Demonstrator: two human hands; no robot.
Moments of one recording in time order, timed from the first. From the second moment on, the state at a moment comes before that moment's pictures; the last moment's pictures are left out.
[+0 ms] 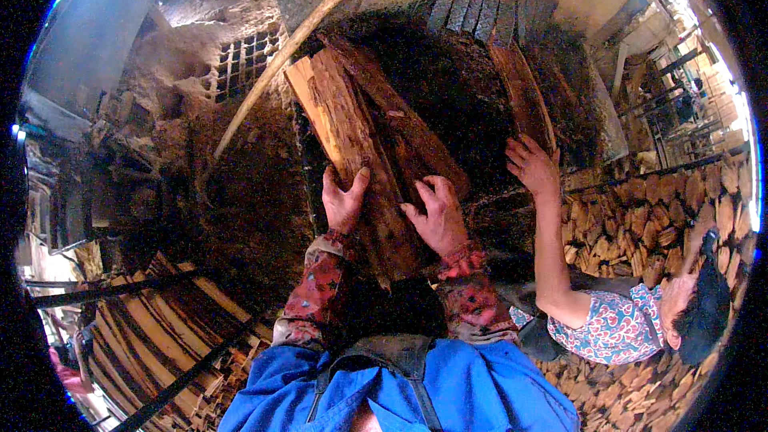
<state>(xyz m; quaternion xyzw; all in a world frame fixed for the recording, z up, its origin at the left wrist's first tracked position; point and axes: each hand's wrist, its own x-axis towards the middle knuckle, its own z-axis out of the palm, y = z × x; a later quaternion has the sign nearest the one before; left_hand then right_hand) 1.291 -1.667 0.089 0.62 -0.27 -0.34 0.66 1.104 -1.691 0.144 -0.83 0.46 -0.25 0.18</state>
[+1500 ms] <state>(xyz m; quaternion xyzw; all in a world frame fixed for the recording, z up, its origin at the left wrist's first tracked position) 1.290 -1.652 0.067 0.60 -0.29 -0.32 0.67 1.016 -1.744 0.090 -0.74 0.66 -0.10 0.03</state>
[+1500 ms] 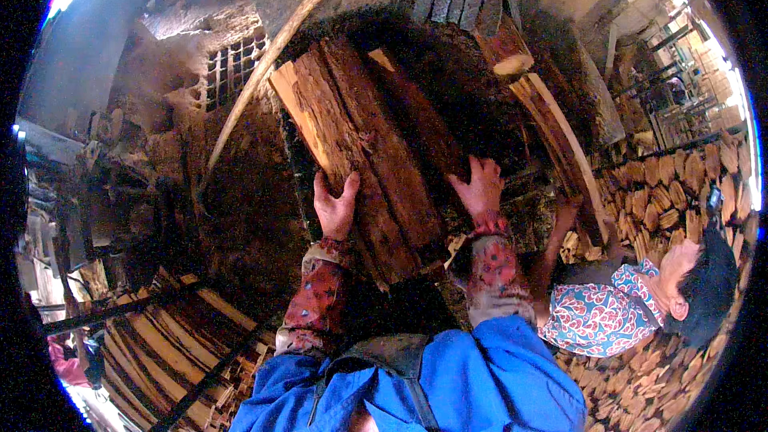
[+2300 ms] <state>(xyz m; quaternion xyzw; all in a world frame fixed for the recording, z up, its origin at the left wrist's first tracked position) 1.294 -1.652 0.036 0.61 -0.28 -0.31 0.68 1.015 -1.709 0.136 -0.69 0.61 -0.28 0.26</state>
